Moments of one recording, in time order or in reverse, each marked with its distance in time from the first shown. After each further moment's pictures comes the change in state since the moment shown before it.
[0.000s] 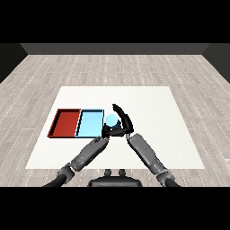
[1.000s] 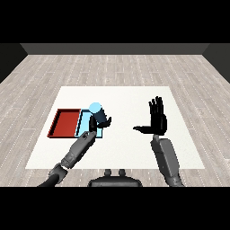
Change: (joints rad) left arm 0.012 0.120 0.201 -0.006 -0.058 -0.033 0.018; right arm 0.229 -0.131 -0.333 -0.376 -0.248 0.158 -0.015
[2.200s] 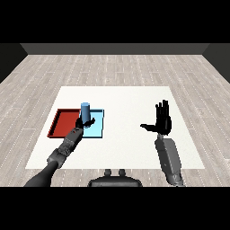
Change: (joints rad) left arm -0.271 0.063 0.177 0.828 -0.100 -0.116 0.229; right arm 0.013 -0.010 -0.124 0.156 -0.028 0.063 -0.058
